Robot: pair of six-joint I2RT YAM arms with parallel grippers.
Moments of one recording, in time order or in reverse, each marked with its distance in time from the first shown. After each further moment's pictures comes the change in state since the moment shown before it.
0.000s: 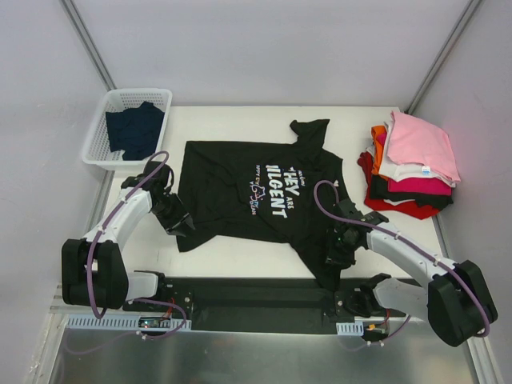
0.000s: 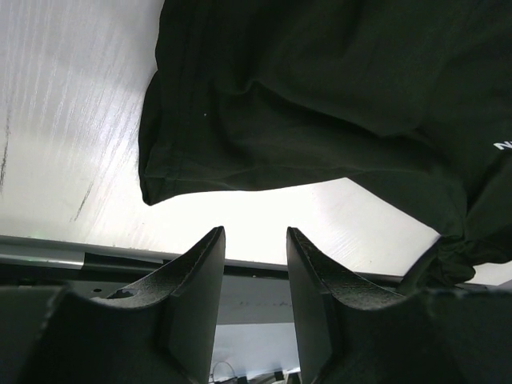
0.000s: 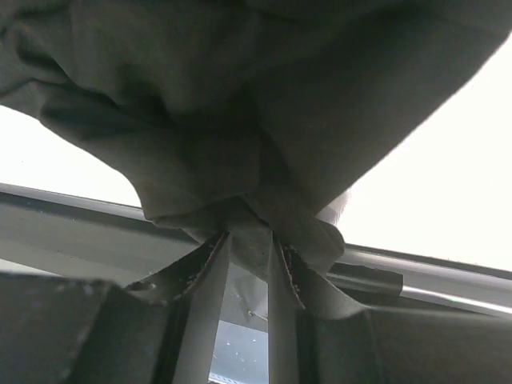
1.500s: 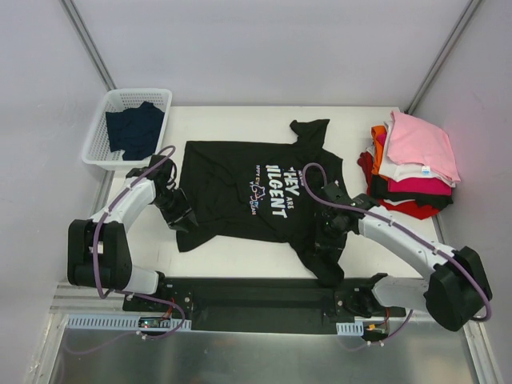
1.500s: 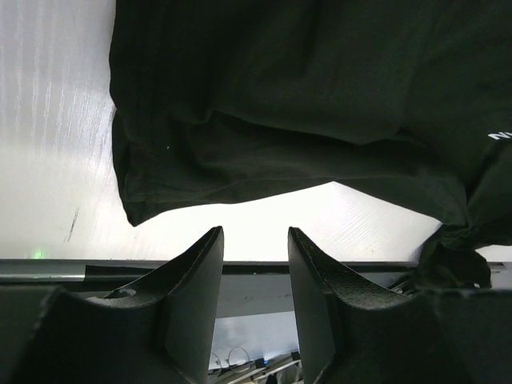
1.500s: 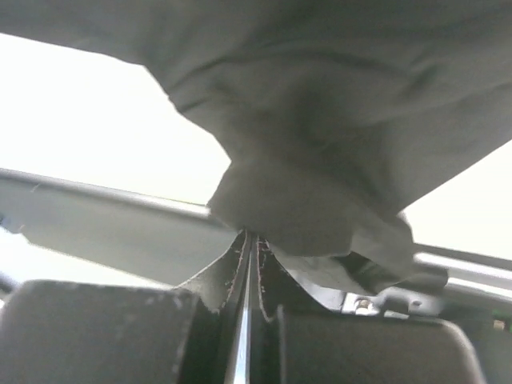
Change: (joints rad) left arm 0.000 0.126 0.069 0.011 0.051 0.089; right arm 0.112 0.121 0.227 -0.048 0.045 0.084
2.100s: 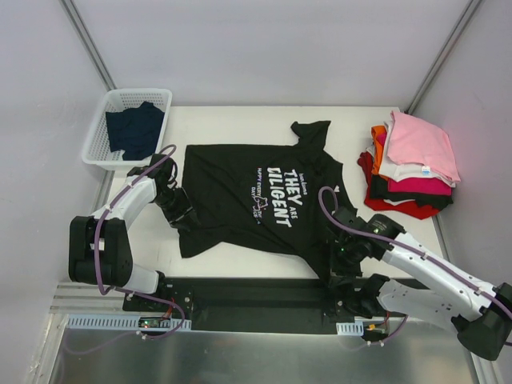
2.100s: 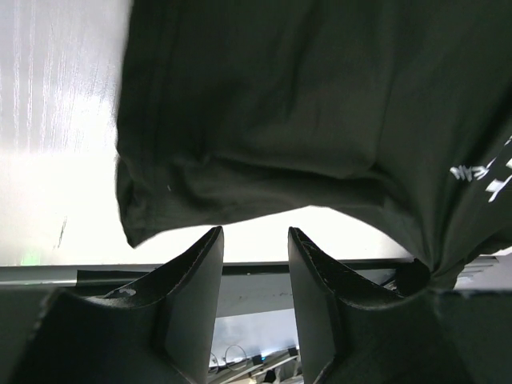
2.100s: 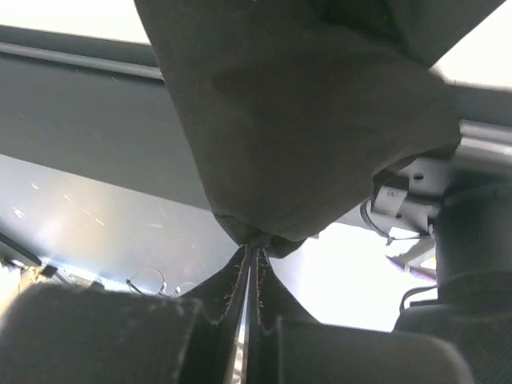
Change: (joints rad) left arm 0.000 0.026 0.010 0.018 0.025 -0.001; right arm 0.209 -0.305 0.012 -0.372 -0.048 0.151
